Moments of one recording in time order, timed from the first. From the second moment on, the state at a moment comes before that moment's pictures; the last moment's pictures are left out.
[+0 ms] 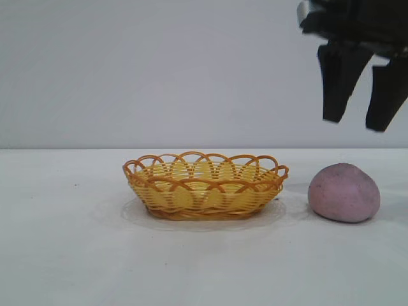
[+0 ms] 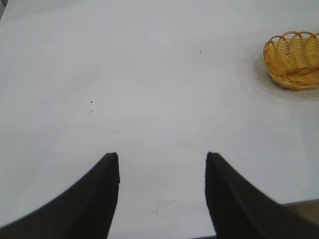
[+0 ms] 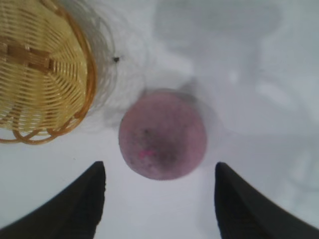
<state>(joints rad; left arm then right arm) -0.06 -0.02 -0.48 -0.04 1.12 0.03 0.32 1.98 -1.29 0.28 1.01 -0.23</state>
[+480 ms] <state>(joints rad) -0.06 -0.02 -0.48 -0.04 1.12 0.03 0.32 2.00 -1.36 0.24 1.12 -0.22</state>
